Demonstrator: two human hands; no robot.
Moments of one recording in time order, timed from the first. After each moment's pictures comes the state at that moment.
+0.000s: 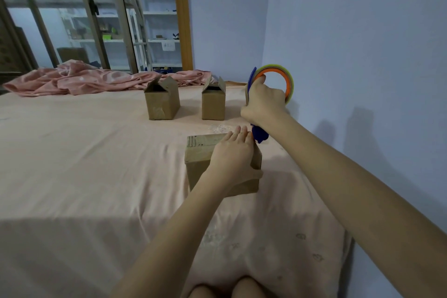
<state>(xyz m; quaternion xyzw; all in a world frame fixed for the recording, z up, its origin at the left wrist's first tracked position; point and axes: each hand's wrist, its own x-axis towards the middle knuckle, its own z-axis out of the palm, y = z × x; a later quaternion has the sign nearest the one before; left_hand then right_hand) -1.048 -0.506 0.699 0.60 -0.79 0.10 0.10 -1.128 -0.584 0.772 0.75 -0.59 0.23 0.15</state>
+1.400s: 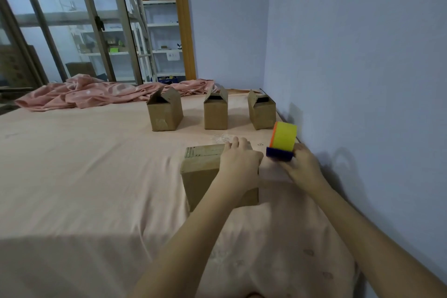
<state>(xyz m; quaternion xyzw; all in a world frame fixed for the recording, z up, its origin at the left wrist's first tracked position) -1.063 -0.503 0.717 0.63 -0.77 0.08 0.03 -1.234 -0.612 0.626 0.76 -0.49 0.43 -0.07</state>
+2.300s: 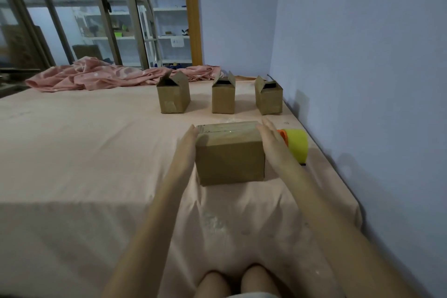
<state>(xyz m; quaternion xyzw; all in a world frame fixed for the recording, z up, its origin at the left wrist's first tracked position) -0.956 -0.481 0.669 0.59 -0.43 -0.35 0.59 -1.145 -0.518 0.680 0.65 -0.44 0.44 -0.43</state>
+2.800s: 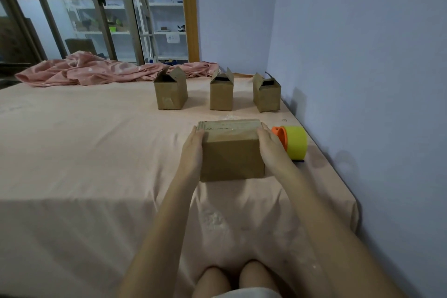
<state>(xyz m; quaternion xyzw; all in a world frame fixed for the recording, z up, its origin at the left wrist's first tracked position) -0.969 -0.483 0.659 0.57 -0.40 -0.39 0.61 -1.136 -0.519 0.672 0.61 -0.50 0.43 -0.43</state>
